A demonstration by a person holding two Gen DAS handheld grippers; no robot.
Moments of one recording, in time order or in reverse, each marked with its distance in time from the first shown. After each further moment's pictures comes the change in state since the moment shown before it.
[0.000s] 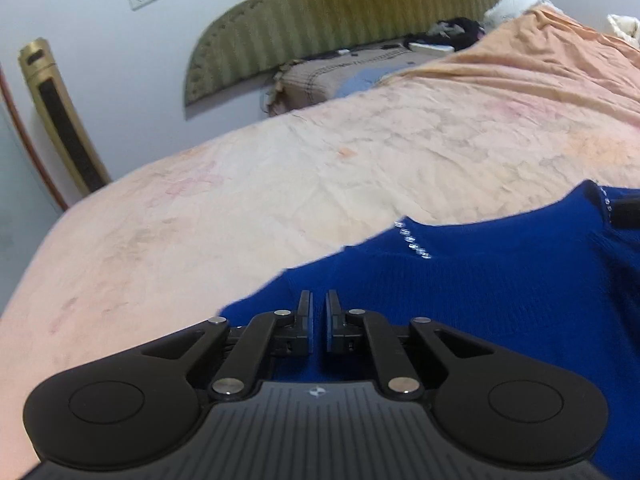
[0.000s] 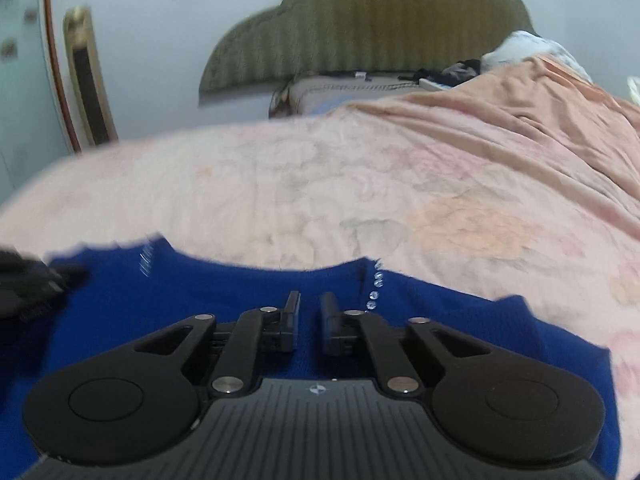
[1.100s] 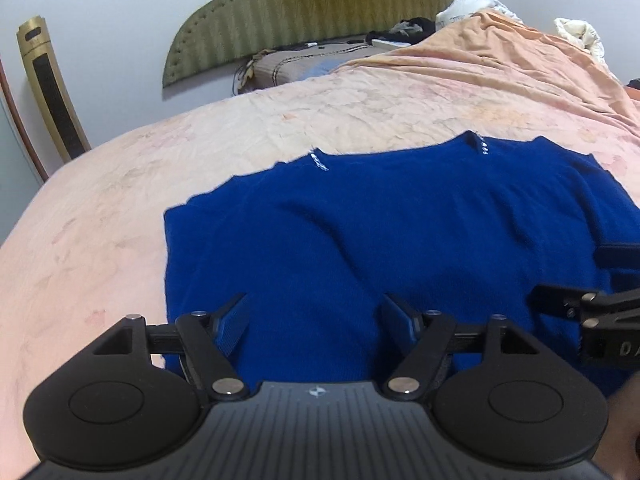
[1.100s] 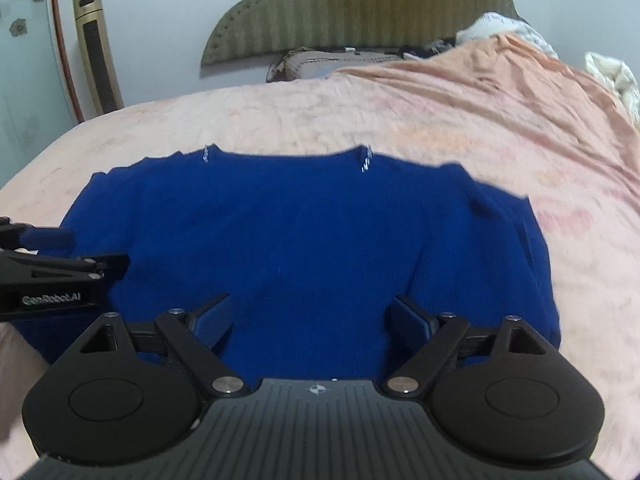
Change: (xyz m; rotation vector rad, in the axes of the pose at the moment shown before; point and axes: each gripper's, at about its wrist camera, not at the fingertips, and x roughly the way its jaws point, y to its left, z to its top) left arm -0.103 -0.035 -0.070 -0.040 0.034 -0.128; right arm -0.099 0.027 -0.081 -0.007 0.090 -0.069
